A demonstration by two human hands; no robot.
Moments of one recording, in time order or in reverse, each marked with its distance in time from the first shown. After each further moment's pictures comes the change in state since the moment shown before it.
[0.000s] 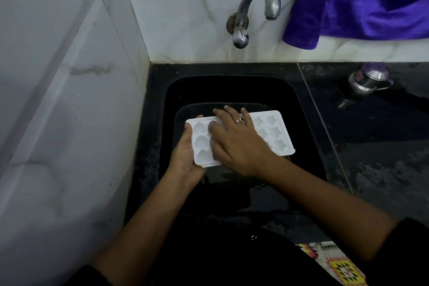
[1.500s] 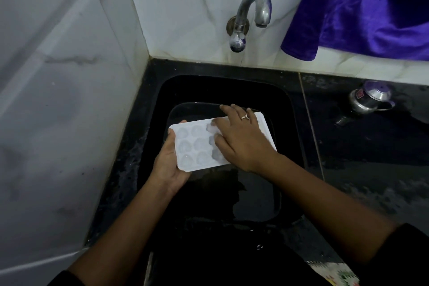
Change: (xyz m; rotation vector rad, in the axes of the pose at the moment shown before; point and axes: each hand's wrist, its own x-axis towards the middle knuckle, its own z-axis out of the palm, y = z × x) left_hand -0.009 -0.025 0.018 -0.045 0.113 0.157; right_hand -0.008 0.059 -0.018 0.126 -0.036 -0.035
